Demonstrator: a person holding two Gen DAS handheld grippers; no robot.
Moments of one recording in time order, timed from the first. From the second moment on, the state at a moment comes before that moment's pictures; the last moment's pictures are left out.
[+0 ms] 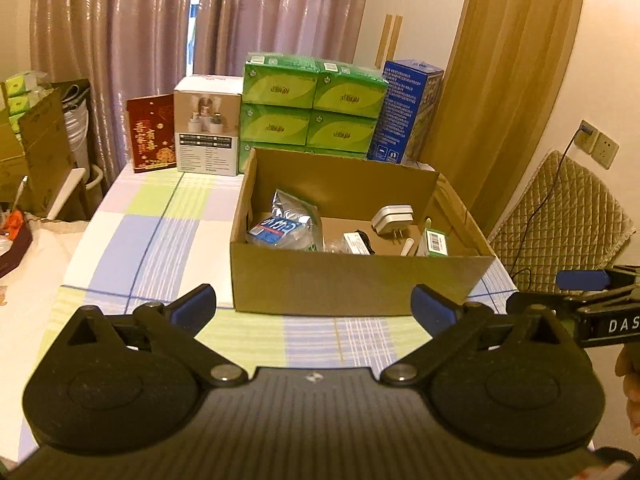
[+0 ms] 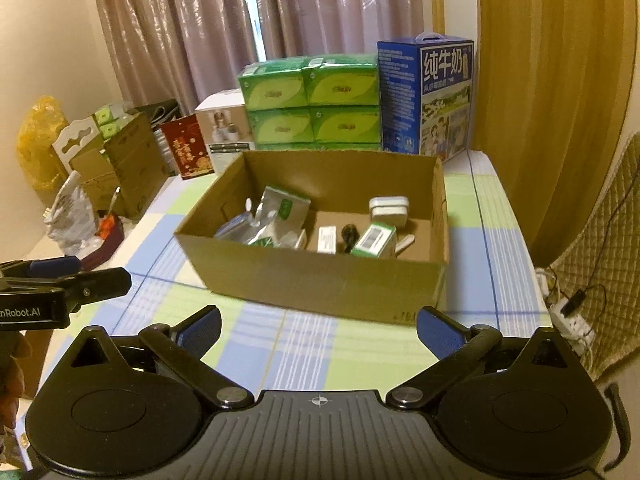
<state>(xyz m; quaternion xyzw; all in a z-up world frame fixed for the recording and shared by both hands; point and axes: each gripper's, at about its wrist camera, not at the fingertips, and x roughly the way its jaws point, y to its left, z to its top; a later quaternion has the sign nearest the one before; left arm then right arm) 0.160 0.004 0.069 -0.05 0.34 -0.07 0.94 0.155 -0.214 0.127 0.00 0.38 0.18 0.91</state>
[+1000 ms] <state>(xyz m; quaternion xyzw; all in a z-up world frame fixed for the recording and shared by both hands) 0.036 -0.014 0.097 -0.06 0.33 -0.05 0.94 0.050 -0.259 0.148 0.04 0.37 0.14 0.92</state>
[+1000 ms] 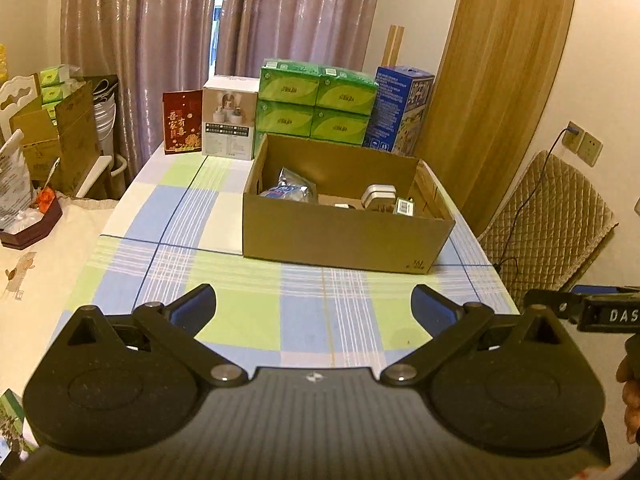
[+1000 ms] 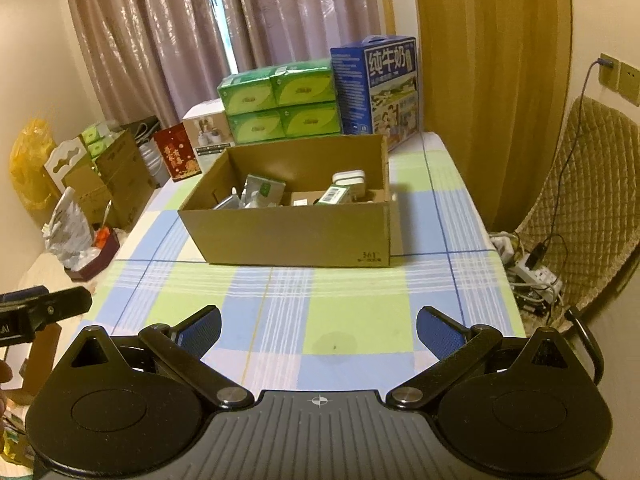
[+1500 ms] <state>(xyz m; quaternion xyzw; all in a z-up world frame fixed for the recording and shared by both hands) 0.026 -0.023 0.100 -0.04 0.33 -0.05 0.94 0.039 -0.263 0.146 0.05 0.38 0.13 0.92</state>
